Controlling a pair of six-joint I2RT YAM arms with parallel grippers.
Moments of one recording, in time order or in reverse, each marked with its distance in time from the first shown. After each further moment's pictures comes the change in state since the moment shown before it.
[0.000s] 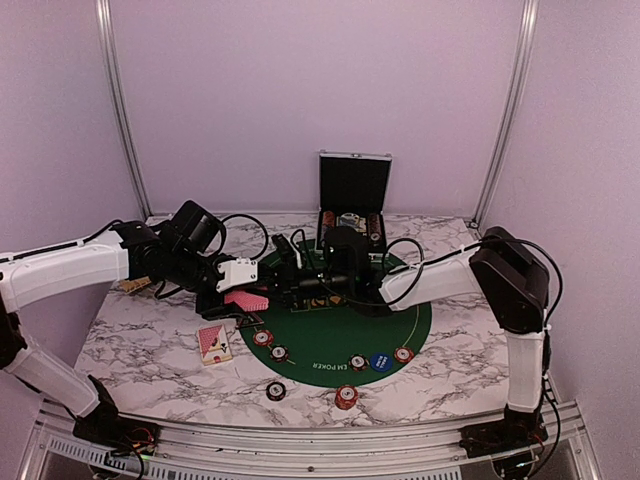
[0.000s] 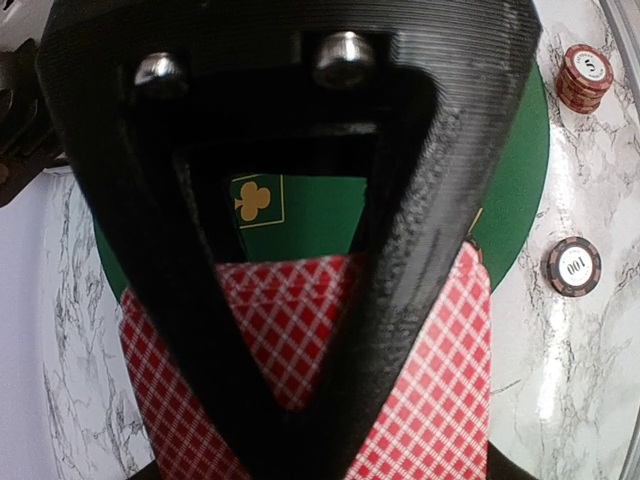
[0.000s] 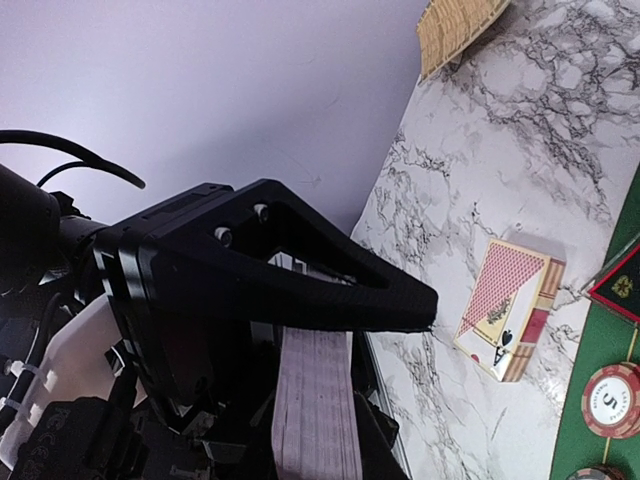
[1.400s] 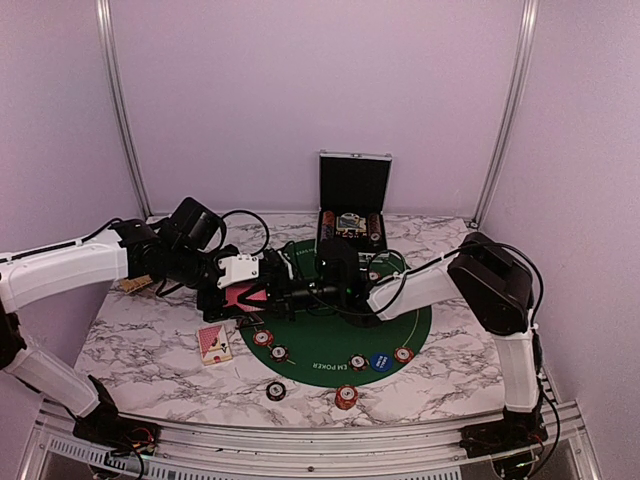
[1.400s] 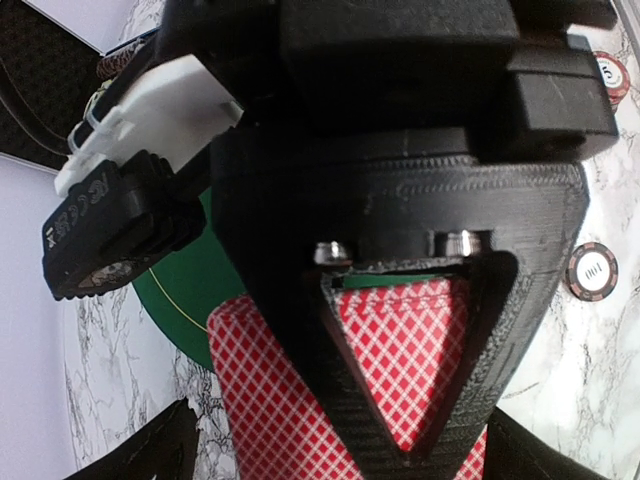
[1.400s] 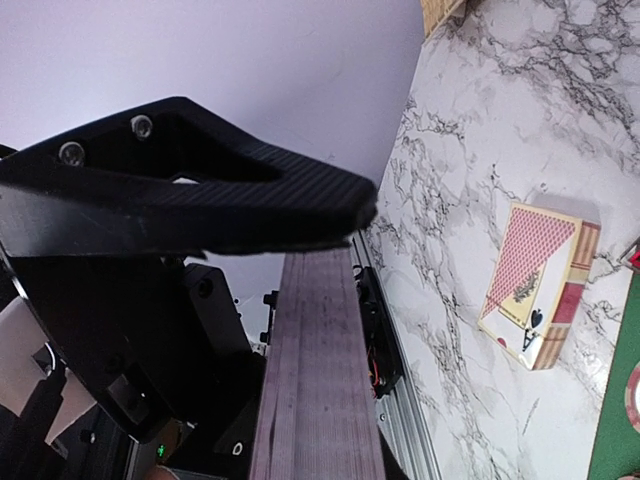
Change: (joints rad) left arm -0.006 -0.004 0.013 0.019 -0.035 0.008; right arm 0.025 0.093 0.021 0.129 -0.039 0.146
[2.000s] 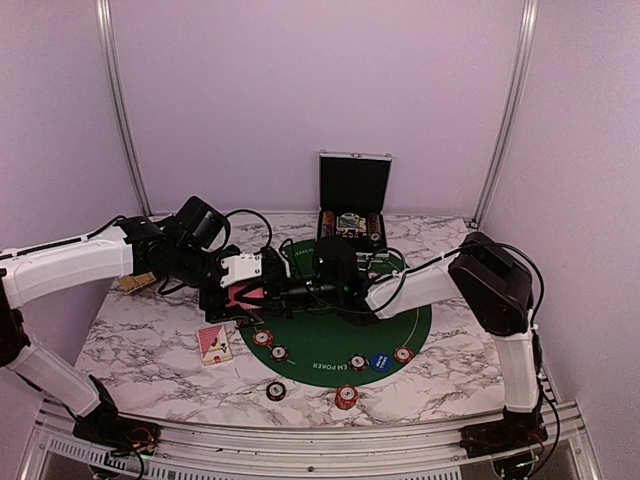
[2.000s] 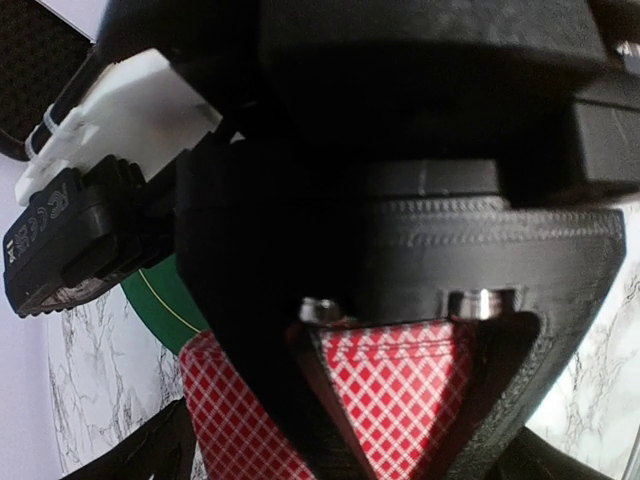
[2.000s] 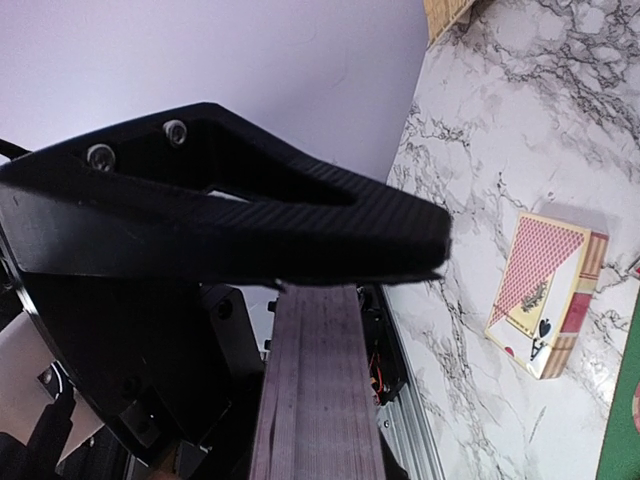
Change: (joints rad) left arm 0.000 0.032 0.029 -0.030 0.008 -0.032; right arm 0.007 0.000 0.026 -0.032 0.020 -0.005
